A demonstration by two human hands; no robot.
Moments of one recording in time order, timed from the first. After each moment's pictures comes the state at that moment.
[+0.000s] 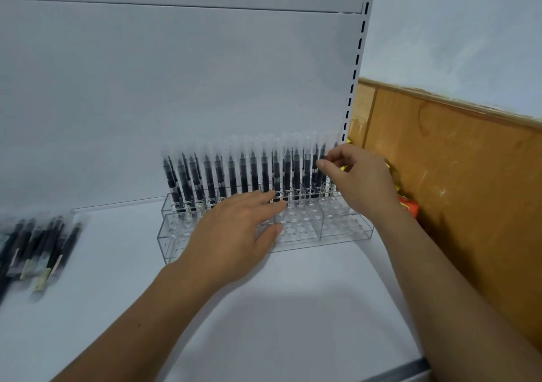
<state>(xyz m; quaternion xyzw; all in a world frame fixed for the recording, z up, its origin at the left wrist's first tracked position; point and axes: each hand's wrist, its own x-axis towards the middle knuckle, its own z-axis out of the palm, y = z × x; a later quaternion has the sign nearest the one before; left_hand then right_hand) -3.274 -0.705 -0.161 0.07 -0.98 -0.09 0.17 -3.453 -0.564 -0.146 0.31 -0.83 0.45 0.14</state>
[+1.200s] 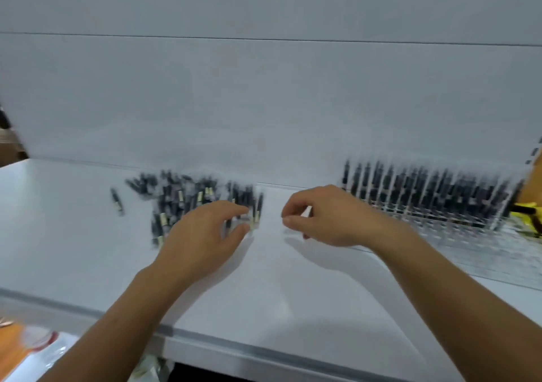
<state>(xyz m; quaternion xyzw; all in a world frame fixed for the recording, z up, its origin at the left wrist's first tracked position) -3.044 -0.819 -0.166 0.34 -0.90 -0.10 0.25 -3.237 -0.710 -0.107 0.64 -0.74 0.16 -0.11</state>
